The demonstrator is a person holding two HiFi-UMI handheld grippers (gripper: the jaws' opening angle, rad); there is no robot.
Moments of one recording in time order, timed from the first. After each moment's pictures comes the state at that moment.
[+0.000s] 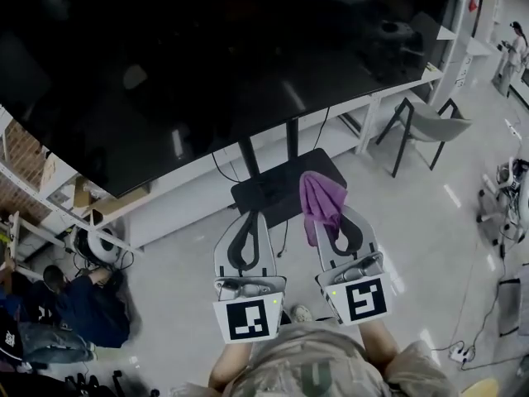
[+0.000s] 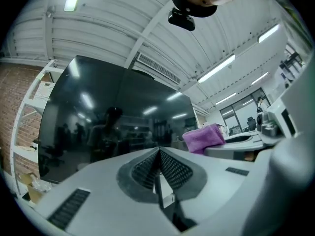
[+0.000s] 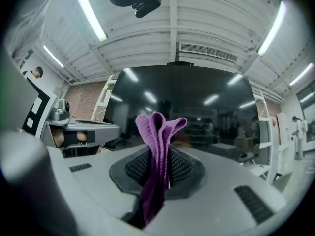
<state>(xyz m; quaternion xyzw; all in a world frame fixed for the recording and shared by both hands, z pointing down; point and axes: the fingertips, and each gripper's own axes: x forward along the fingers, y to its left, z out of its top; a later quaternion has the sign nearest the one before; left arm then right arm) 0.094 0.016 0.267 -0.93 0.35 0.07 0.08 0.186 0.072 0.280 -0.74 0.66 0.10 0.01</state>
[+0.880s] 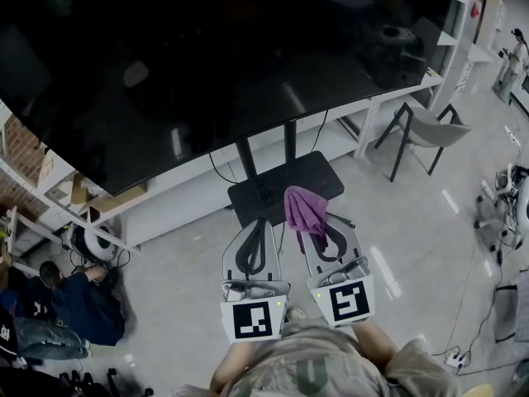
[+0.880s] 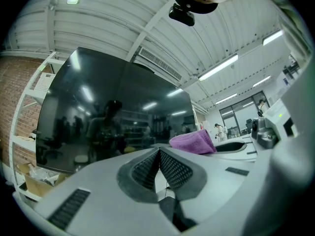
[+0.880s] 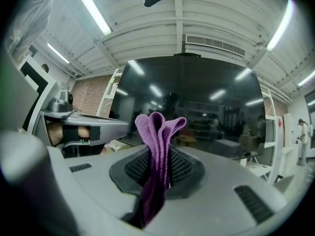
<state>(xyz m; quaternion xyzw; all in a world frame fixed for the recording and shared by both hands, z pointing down) 0.111 0.029 0.295 -0.94 0.34 0.07 0.05 0.178 0.065 0.314 -0.72 0.68 0.09 -0.03</state>
